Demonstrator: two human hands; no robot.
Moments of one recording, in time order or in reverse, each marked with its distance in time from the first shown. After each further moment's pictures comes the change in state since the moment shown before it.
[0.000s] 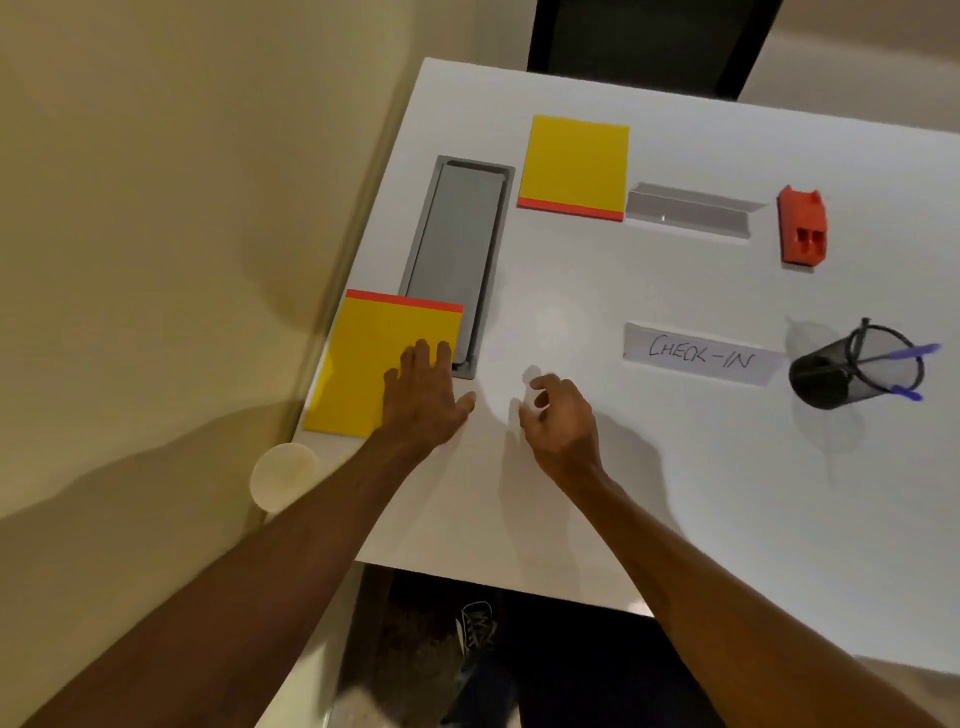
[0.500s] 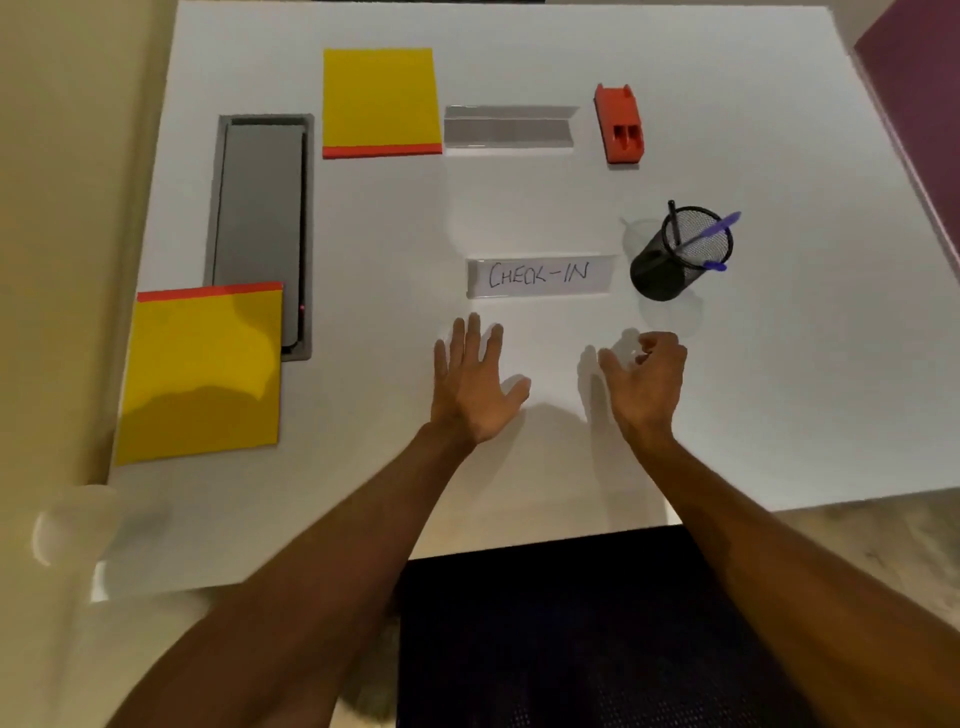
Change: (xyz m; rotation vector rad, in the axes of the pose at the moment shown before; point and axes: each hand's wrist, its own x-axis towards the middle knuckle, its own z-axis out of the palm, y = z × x) left_hand -0.026 0.201 0.102 -0.070 -0.099 0.439; right_hand -0.036 0.176 -0.163 0.094 0.506 0.499
